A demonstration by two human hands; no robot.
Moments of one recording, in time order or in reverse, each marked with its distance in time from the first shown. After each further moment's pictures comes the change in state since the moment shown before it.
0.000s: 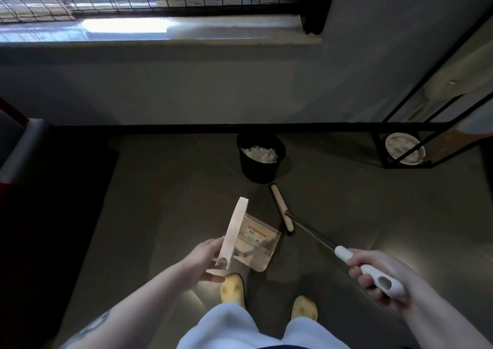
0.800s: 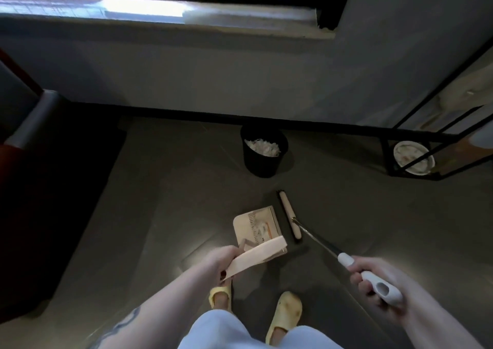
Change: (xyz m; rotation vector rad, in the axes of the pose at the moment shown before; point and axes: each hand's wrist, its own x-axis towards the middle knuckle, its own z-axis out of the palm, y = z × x) left_hand -0.012 -0.023 0.093 -0.048 0.109 -0.219; right_hand 0.013 0.010 -0.052 -0.117 0.015 0.045
